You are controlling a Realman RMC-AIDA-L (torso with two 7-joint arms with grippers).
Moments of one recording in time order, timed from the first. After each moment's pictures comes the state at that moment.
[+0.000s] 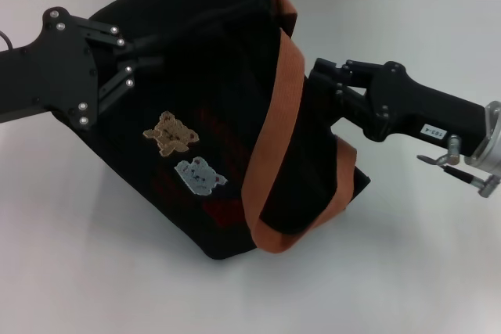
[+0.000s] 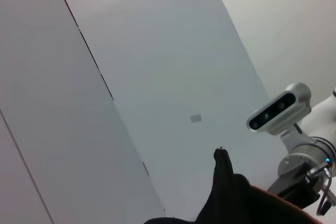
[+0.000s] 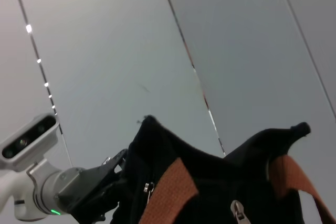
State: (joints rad) left arm -0.40 -2.06 0.66 0.90 1.70 1.88 -0.87; right arm 0.58 2.09 -0.78 -0.28 -1.58 -1.64 1.08
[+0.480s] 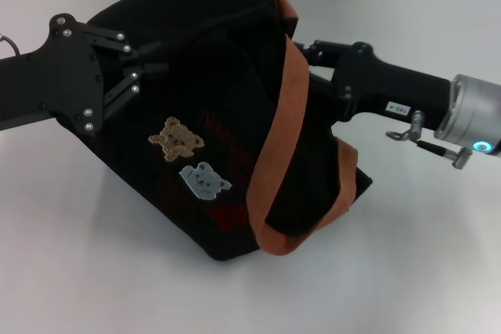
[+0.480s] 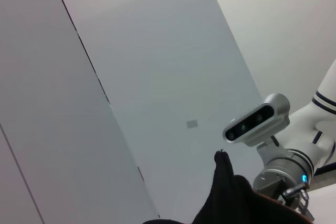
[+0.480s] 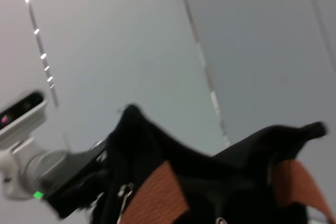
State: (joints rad) left arm -0.41 -2.06 0.66 0.87 1.70 1.89 -0.86; right arm 0.67 2.09 -0.82 -0.26 -1.57 -1.54 1.08
